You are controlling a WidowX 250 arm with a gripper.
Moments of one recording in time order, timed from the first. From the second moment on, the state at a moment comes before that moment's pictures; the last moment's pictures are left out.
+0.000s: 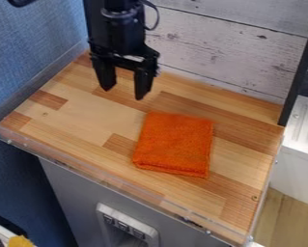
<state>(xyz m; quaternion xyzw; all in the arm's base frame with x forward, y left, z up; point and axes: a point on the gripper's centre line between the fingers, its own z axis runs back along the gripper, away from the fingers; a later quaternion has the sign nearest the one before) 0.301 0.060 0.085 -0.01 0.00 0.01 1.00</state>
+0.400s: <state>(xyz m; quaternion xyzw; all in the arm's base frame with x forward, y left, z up) 0.293 0.094 0.097 0.00 0.00 0.01 1.00</state>
